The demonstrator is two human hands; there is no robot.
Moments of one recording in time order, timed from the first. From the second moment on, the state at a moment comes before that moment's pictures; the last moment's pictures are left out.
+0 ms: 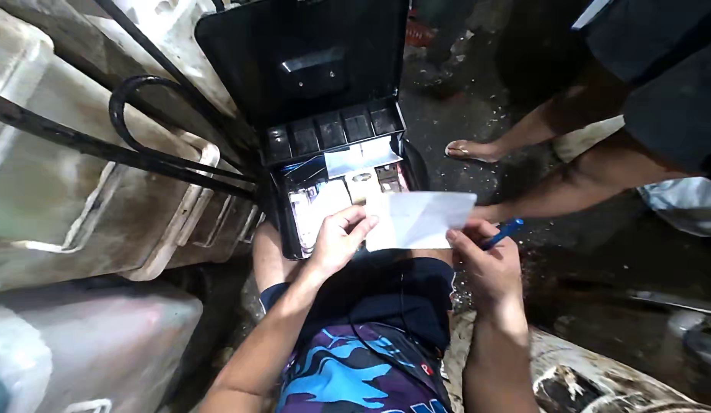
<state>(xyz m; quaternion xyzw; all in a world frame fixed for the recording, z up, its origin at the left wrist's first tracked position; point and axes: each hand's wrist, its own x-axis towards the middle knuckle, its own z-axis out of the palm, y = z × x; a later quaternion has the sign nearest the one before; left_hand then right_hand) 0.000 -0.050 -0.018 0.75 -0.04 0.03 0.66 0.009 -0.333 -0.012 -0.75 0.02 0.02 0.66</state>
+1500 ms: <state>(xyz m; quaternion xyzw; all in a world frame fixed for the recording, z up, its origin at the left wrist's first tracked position) -0.009 -0.016 -0.006 0.38 -0.08 -0.12 0.92 0.050 -0.266 0.030 -0.68 0.00 0.08 0.73</state>
